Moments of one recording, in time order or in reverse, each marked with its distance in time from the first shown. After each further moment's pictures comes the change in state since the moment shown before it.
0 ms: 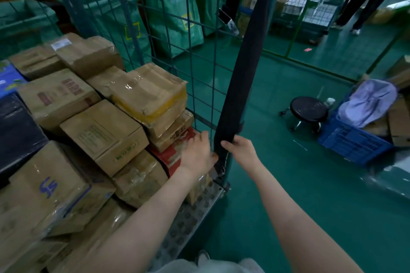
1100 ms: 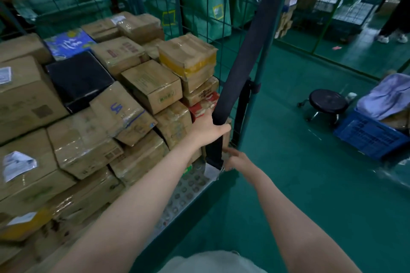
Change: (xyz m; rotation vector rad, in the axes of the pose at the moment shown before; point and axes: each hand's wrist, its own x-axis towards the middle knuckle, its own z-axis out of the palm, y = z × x) left_hand -0.187 0.020 -0.056 -0.566 -0.112 -0.297; right_hand -0.206 0.054 0.033 -0.065 -0.410 0.258
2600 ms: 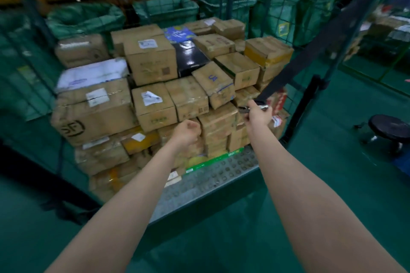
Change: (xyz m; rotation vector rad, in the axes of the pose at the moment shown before) left_hand -0.286 -0.189 -0.092 -0.462 0.400 -0.370; right_hand -0.150 -0.049 0.214 0.771 0.343 -0.235
